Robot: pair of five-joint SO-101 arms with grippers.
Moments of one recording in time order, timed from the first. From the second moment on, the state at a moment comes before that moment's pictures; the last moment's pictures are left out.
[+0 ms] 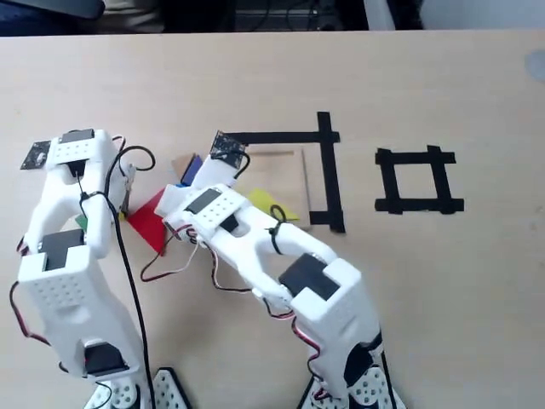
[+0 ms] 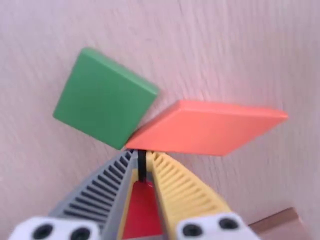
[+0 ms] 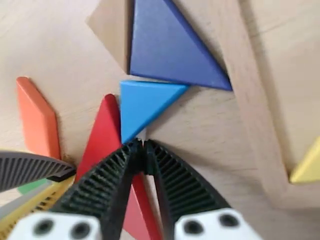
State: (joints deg) left arm -16.5 26.8 5.1 66.3 62.0; right arm -44.8 27.1 12.5 32.0 -65.8
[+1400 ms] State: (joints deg) left arm -14.7 40.7 -30.9 98.7 43.2; right arm -50.4 5.7 13.7 50.5 -46.9
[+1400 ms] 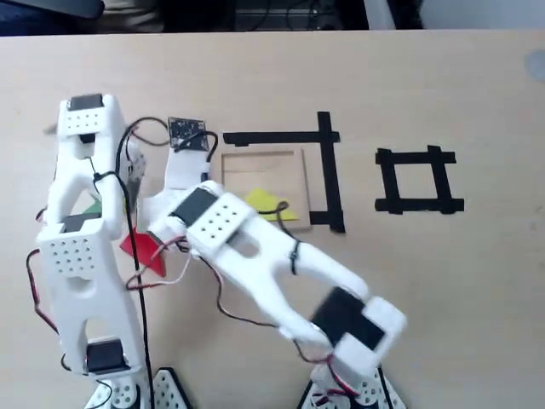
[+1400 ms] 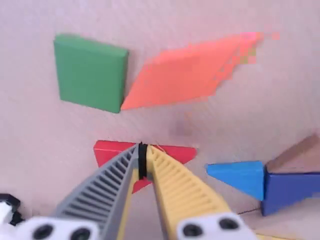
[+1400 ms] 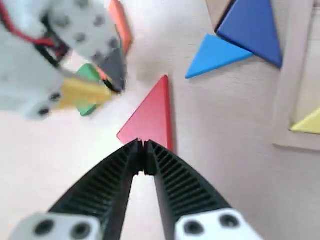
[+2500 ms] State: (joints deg) left arm -19.3 -21.2 24.7 93.8 -6.2; right arm -17.4 -32.1 56.2 48.4 -3.1
